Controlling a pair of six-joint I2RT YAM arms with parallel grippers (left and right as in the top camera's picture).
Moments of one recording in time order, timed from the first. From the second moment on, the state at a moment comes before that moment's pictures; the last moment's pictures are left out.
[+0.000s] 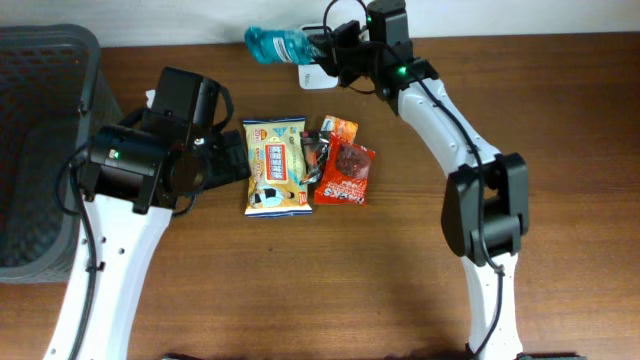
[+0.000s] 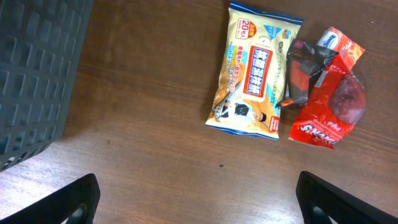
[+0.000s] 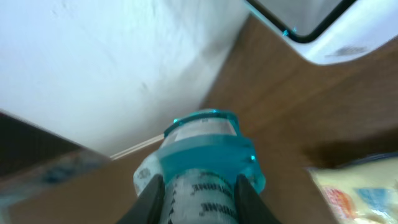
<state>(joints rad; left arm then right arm) -0.29 1.47 1.77 -1.45 -0.20 -0.52 0.29 2.34 2.02 -0.11 -0.55 1.61</state>
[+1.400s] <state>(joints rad) -0.29 1.47 1.77 -1.45 -0.20 -0.52 -0.74 2.18 2.03 -1.00 -0.35 0.70</state>
